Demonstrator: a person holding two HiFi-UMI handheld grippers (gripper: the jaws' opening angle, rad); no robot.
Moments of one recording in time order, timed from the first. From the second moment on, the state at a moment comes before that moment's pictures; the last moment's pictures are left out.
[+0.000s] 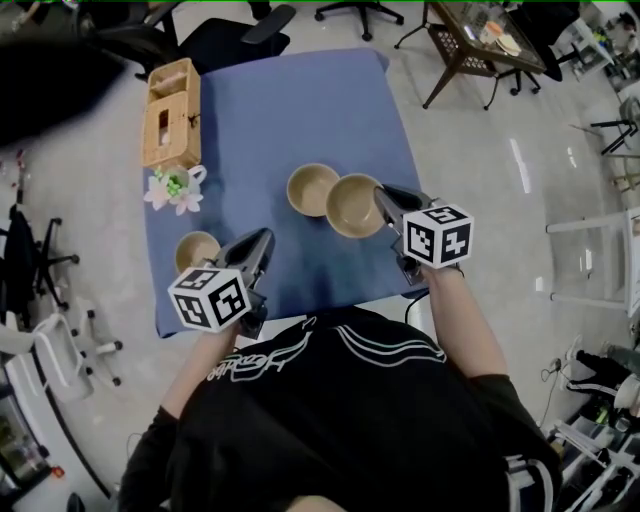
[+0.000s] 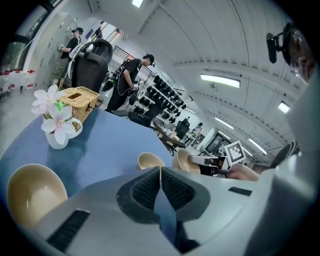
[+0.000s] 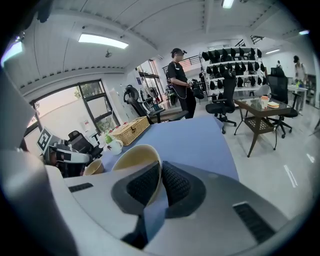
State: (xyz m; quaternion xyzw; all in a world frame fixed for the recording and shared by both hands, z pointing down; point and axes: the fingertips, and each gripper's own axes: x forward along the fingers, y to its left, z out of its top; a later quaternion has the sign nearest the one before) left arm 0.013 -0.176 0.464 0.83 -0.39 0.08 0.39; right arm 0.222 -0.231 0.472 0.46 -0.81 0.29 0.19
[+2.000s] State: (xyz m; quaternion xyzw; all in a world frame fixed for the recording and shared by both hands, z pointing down) left arm -0.021 -0.190 0.486 0.77 -0.48 0.06 0.41; right arm 0.142 -0.299 0.542 0.34 -0.85 0.30 0.26
